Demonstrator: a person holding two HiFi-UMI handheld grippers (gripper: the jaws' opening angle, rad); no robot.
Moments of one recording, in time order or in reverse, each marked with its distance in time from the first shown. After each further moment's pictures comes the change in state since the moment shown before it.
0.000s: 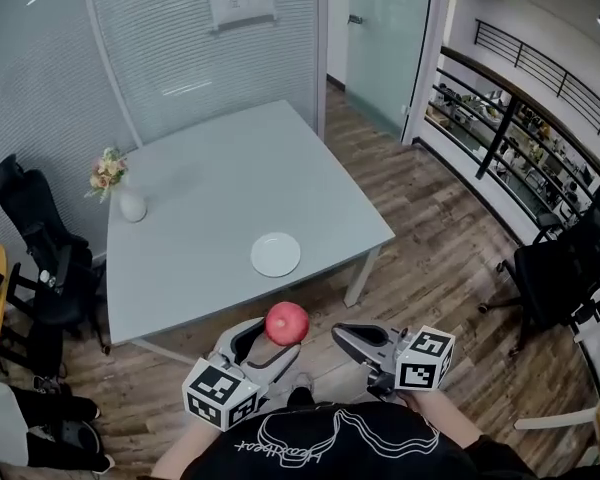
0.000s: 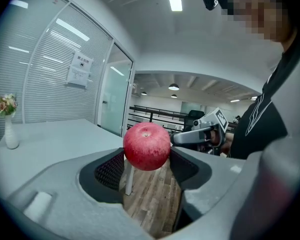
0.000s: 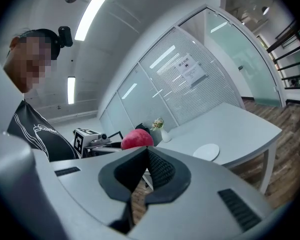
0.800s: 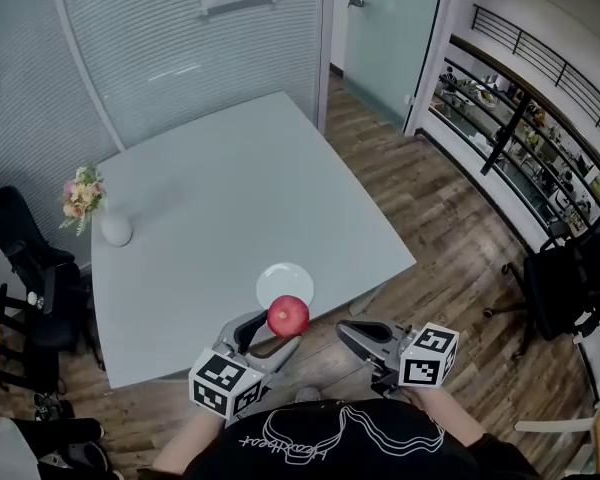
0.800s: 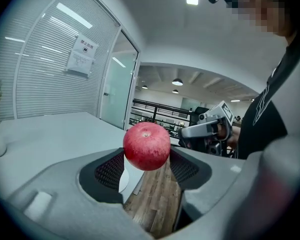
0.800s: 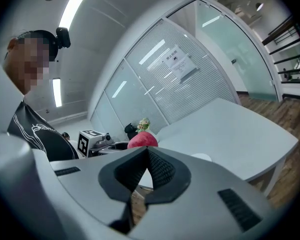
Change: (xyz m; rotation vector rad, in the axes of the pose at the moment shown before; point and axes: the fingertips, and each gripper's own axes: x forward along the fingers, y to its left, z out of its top) left arm 0.095 0.165 0.010 -0.038 0.082 -0.033; right arm 0.107 -0.125 0.050 0.071 0.034 -0.064
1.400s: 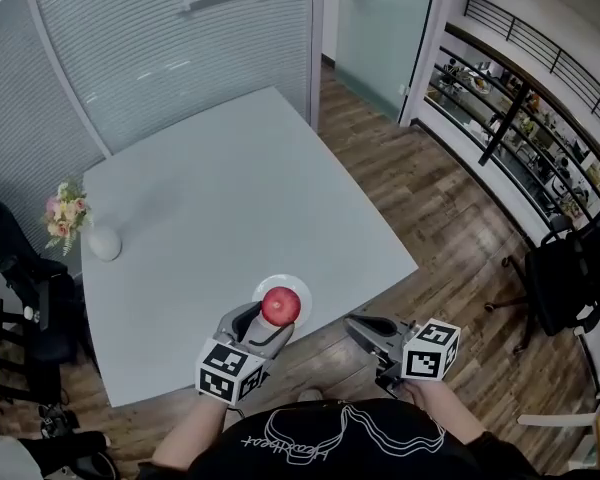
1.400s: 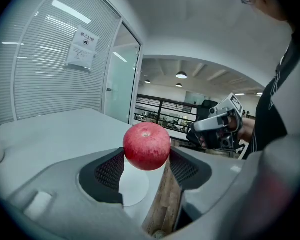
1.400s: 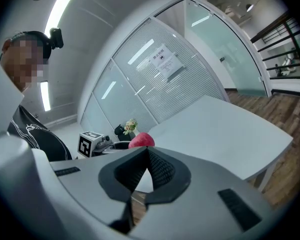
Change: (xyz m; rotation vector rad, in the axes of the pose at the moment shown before) left arm 0.057 0.064 -0.012 0.020 0.063 0.045; right arm 0.009 -0.073 0.004 0.069 0.013 -0.104
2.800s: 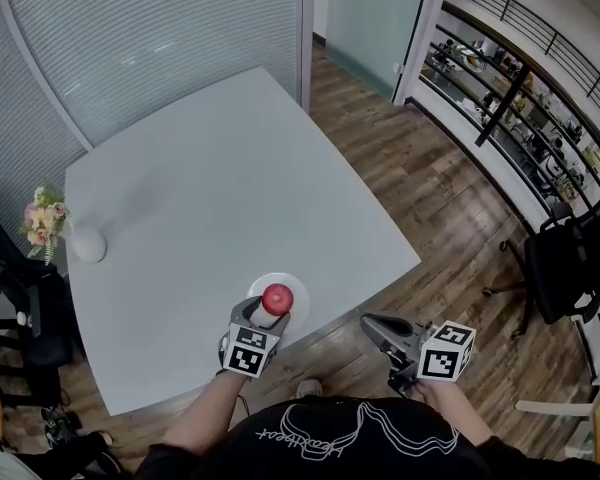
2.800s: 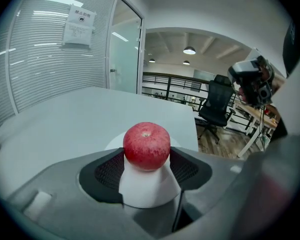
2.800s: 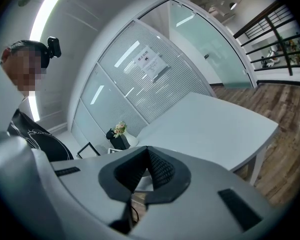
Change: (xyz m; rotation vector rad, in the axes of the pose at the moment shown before) left arm 0.101 0.062 -0.114 0.046 0.241 0.093; right arm -0.014 -0.049 -0.006 0.125 -0.024 -0.078
